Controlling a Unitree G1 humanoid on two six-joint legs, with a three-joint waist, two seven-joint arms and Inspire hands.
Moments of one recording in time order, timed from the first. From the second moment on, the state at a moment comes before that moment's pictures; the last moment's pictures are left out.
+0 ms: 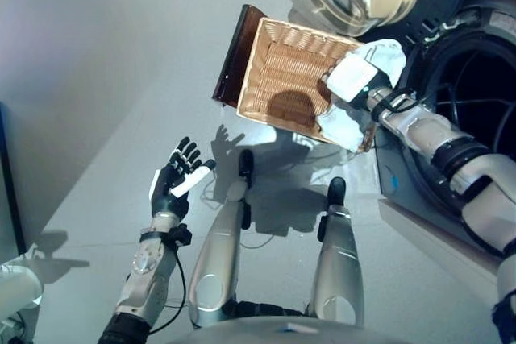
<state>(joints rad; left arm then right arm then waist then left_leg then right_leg) 0.13 0.29 -0.20 0.14 -0.60 -0.27 0.10 -1.09 -0.86 1.05 0.83 -1.11 -0.05 -0.21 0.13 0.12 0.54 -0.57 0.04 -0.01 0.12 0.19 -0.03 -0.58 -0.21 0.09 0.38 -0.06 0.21</state>
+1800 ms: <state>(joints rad) 0.13 0.29 -0.17 0.04 -0.61 -0.29 0.13 -1.19 -0.86 1.02 0.92 -0.98 -0.04 -0.20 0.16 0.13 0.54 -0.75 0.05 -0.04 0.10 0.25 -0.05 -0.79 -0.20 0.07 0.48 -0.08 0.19</state>
